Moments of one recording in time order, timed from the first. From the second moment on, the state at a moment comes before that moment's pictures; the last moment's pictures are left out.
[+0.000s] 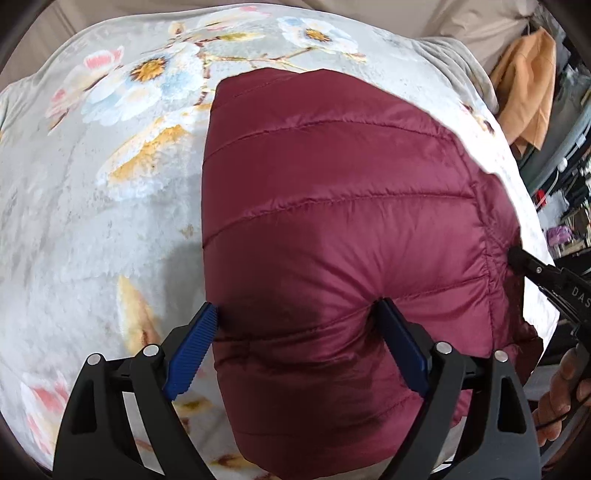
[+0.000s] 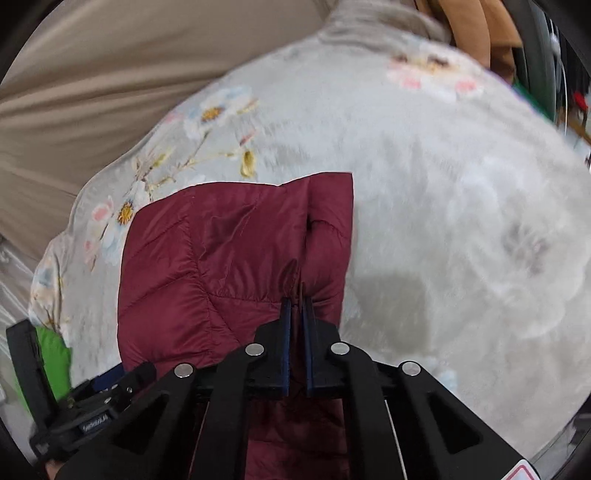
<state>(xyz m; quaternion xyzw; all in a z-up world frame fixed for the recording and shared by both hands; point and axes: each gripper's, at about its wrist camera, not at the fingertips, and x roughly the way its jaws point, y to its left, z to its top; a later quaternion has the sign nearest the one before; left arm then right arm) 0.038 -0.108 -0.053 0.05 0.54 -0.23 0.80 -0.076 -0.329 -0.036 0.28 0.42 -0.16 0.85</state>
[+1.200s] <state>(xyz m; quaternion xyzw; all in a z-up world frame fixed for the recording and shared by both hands) 0.058 -0.037 -0.117 -0.24 0.62 -0.30 0.68 -0.097 -0.344 -0.133 0.50 0.48 -0.04 0.72</state>
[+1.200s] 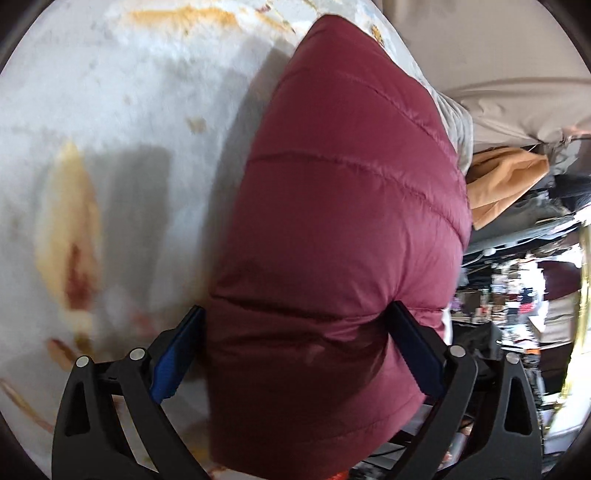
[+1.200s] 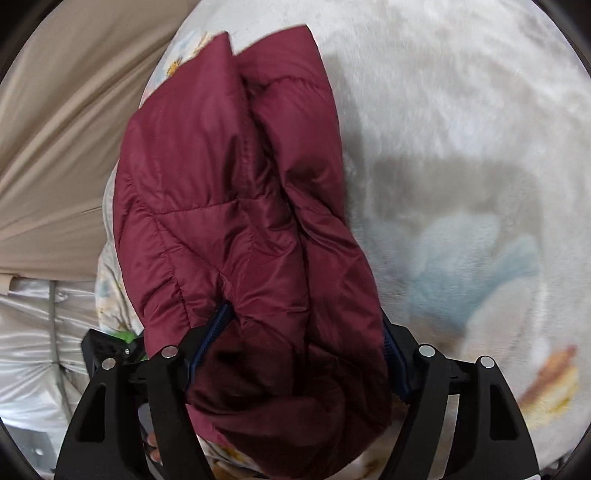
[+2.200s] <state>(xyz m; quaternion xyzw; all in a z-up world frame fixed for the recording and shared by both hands) 0.077 -0.039 0.011 -0.03 0.46 -0.22 0.86 -0.011 -0.310 -0.011 0.24 0.41 -0.07 0.88</state>
